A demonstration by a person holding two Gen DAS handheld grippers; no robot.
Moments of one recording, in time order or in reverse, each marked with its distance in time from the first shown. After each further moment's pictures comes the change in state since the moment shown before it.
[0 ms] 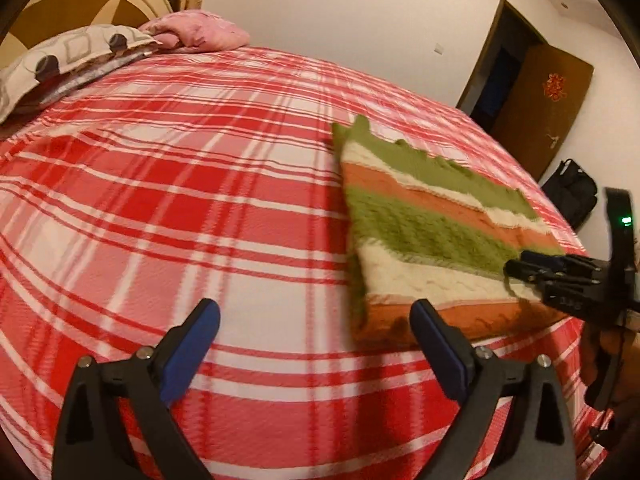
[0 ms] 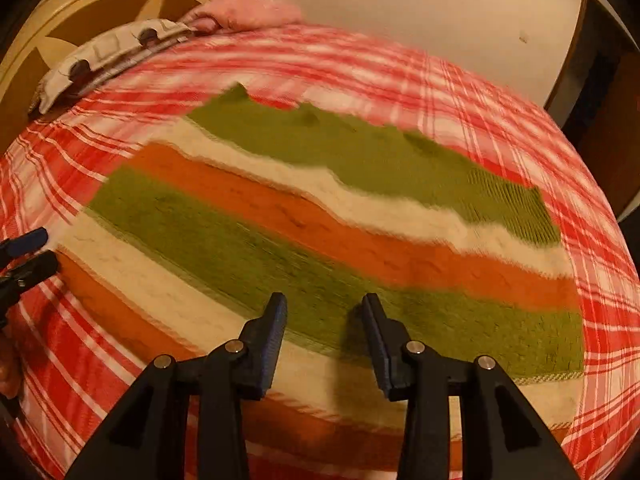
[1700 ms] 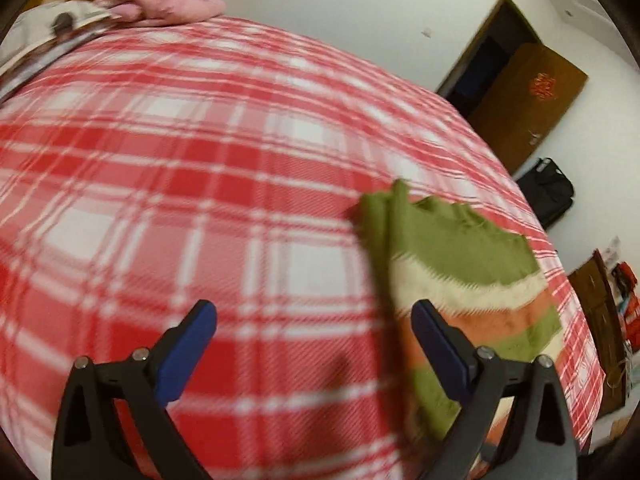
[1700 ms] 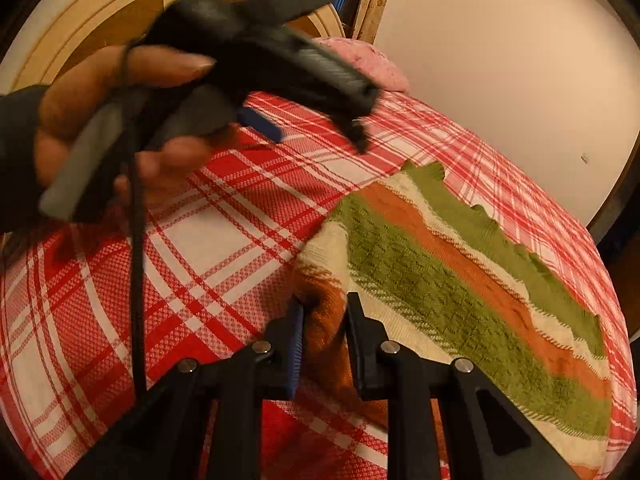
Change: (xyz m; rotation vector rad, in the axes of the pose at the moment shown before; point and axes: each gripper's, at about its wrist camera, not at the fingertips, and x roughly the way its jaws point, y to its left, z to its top) left arm 0.085 0.034 0.123 -0.005 0.140 -0.198; right arm 0.013 0.161 0.010 -0.342 -0.211 0.071
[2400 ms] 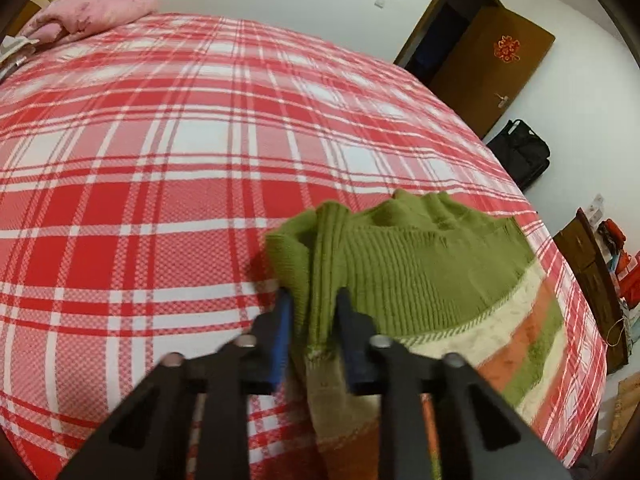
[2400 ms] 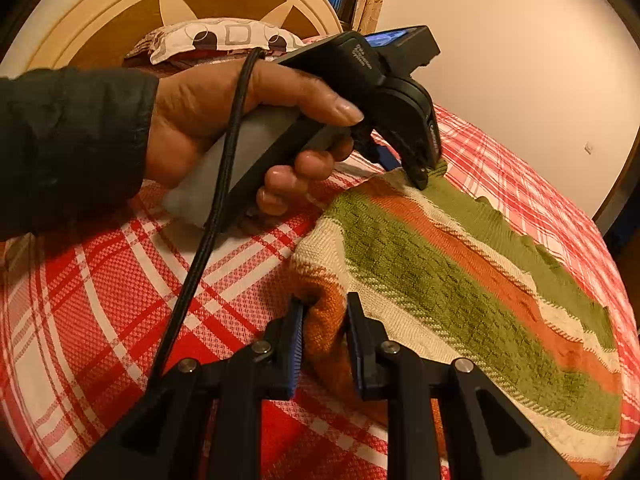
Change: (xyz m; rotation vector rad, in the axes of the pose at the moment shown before) left arm 0.057 -0.045 0.030 0.129 0.063 -0.096; right arm 0.005 -0.013 -0.002 0.033 -0.006 0.040
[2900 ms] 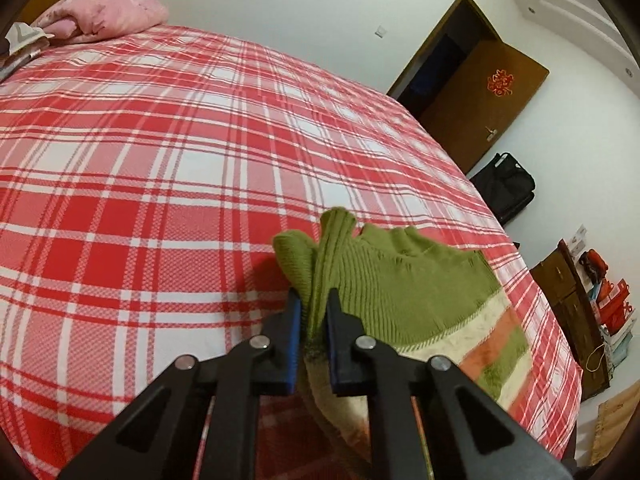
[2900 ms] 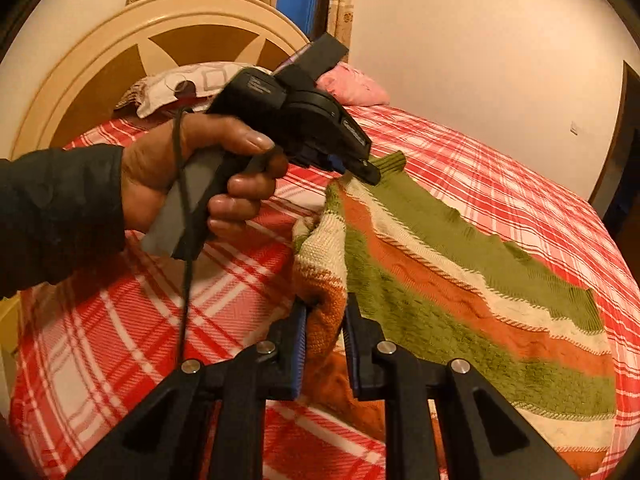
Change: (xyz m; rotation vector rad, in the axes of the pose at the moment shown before) left arm -0.032 -0.007 0.005 -0.073 -0.079 -0.055; right arm -0.046 -0.042 0.001 0.106 -0.091 0.040
